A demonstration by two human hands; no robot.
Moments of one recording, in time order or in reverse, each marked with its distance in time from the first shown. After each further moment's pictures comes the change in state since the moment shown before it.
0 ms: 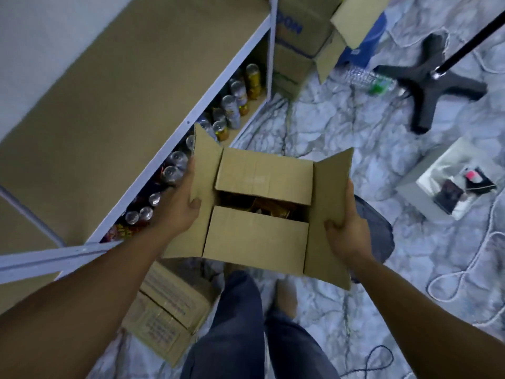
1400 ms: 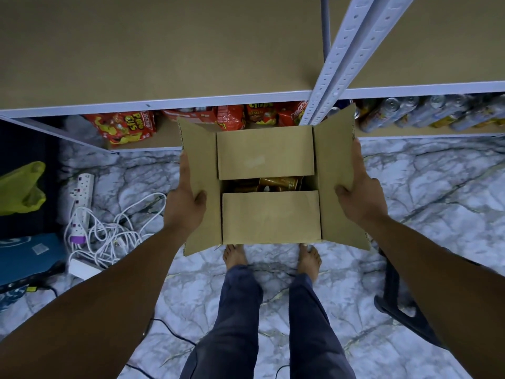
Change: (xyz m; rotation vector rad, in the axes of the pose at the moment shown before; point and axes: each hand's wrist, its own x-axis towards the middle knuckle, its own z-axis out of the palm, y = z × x) left_hand -0.436 -0.333 0.119 -0.544 0.421 -0.997; right_hand -0.220 -0.170 0.317 -0.647 -0.540 -0.731
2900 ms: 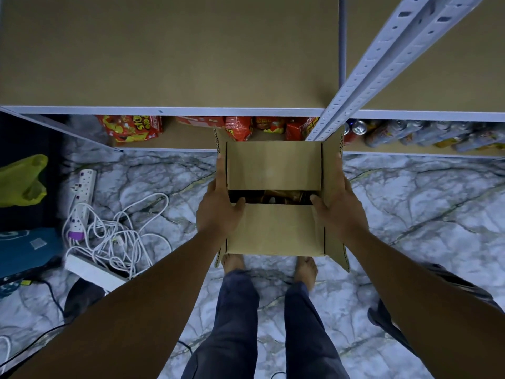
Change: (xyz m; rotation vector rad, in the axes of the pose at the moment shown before) left_hand 0.005 0.043 0.026 -0.030 -0.014 0.093; right_hand 0.007 -0.042 0.026 0.008 -0.040 -0.165
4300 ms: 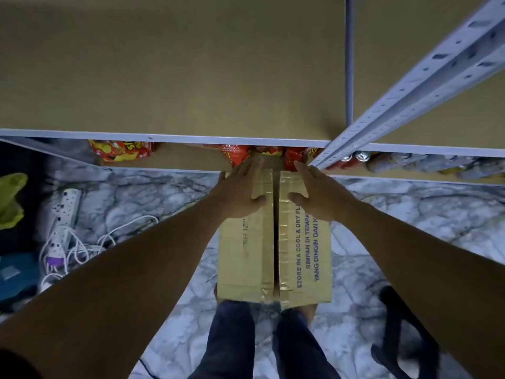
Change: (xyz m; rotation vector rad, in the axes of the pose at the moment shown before) left_hand 0.135 0.041 0.003 0.301 -0.384 0.364; right_hand 0.125 -0.050 -0.014 -0.358 -0.404 -0.215
